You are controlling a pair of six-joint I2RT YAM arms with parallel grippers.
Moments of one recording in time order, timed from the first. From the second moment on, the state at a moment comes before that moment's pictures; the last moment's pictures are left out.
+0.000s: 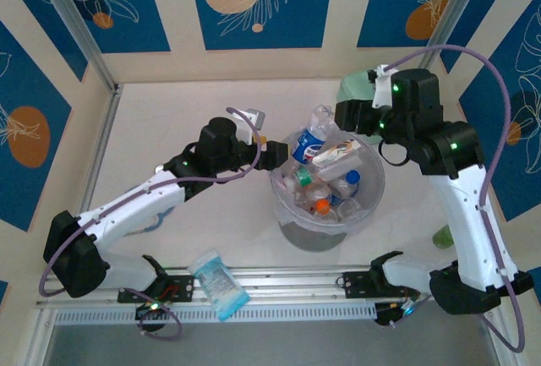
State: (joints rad) left arm -0.77 1.33 1.07 -0.10 0.20 -0.47; right arm 0.38 1.20 1.75 -1.14 -0.02 0.28
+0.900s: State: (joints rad) left arm -0.82 1.39 1.17 -0.22 0.11 -0.45; right arm 0.42 1.16 1.42 -0.88 0.02 0.36
